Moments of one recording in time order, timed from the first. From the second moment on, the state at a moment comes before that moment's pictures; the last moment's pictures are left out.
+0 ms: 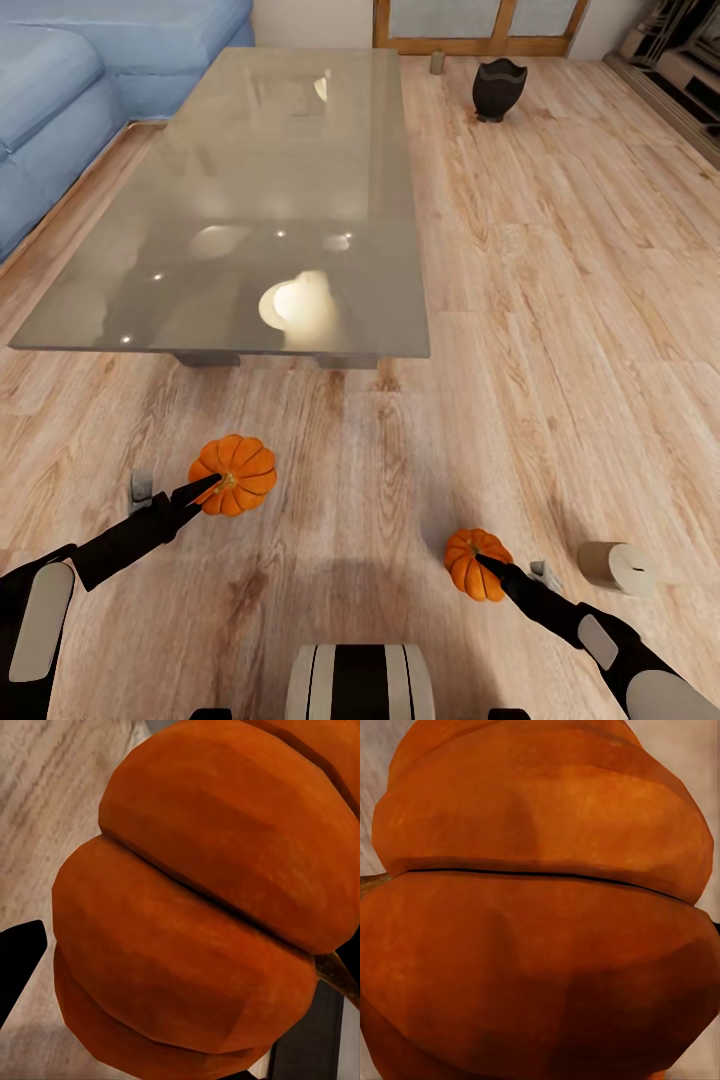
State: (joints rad) left arm -0.35 0.11 0.48 -1.42 0.62 1.01 -0.73; right arm -0.61 -0.19 -0.44 -0.27 -0.29 0.34 0.72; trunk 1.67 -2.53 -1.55
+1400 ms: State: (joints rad) left arm -0.35 0.11 0.48 -1.42 0.63 1.01 -0.73; right arm -0.61 -0.19 -0.43 -0.30 -0.26 0.33 0.78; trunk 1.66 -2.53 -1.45
